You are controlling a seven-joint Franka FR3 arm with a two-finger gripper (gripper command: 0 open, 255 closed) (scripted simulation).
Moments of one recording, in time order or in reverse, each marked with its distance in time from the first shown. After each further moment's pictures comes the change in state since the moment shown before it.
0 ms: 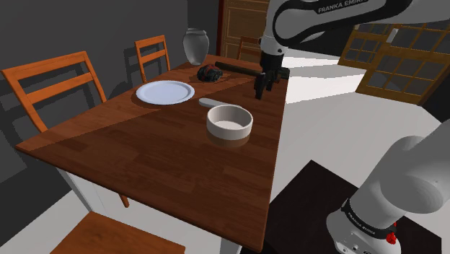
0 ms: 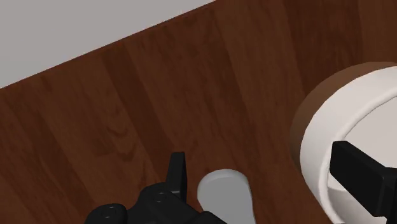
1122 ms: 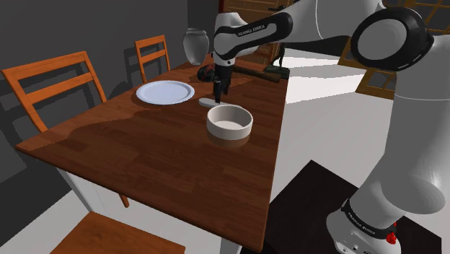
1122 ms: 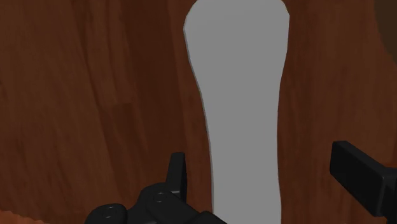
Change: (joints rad) arm 0.031 0.655 0.025 0.600 0.027 0.028 -0.196
